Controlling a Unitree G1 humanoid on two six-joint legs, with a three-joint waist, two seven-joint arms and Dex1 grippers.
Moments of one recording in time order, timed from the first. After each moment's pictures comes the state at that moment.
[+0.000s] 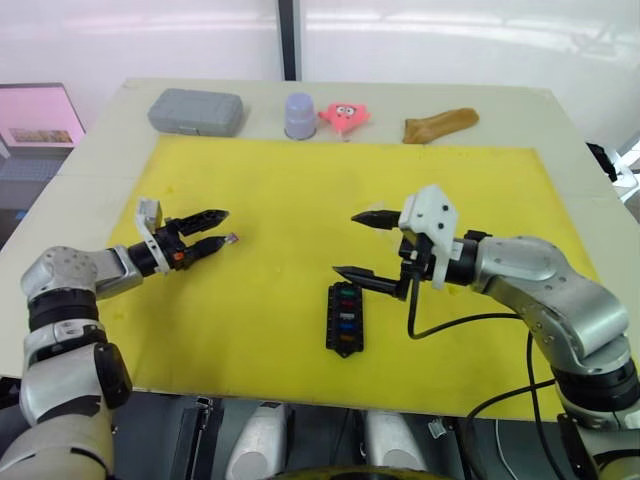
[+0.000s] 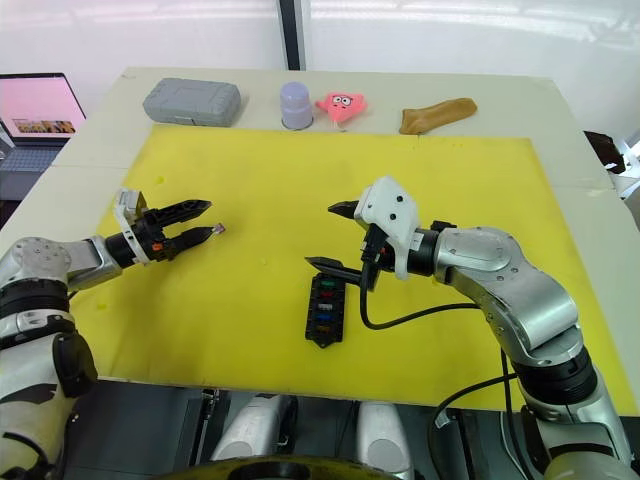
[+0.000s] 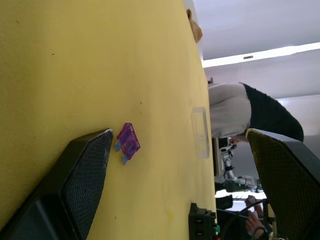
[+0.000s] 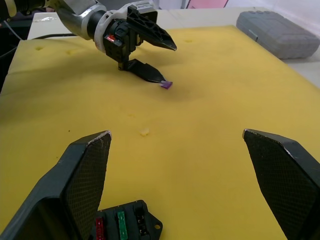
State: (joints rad) left arm -0.73 0.62 0.42 0.75 -0.78 1.31 -0.86; right arm -0.43 -0.69 0.08 -0.59 0.55 0.76 0.72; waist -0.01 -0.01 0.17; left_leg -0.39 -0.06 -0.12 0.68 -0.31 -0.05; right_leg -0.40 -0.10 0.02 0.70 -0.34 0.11
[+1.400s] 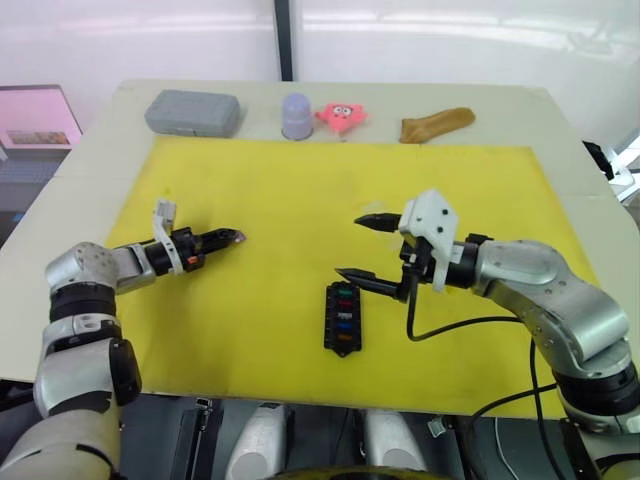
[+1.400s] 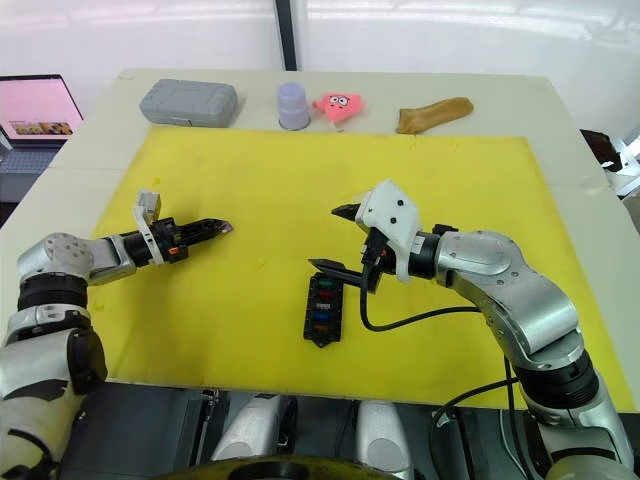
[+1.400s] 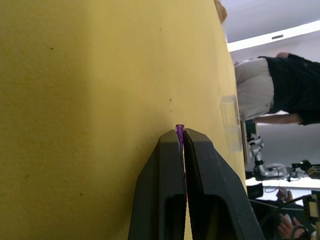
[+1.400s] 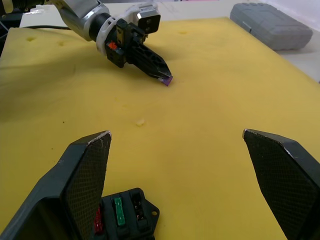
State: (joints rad) left arm -0.75 0.60 0.35 0.78 -0.65 1.22 -0.90; right arm -0.41 -0.69 0.08 -0.60 0.53 0.76 0.72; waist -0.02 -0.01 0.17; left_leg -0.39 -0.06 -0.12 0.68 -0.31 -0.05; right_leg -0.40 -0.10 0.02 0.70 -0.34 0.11
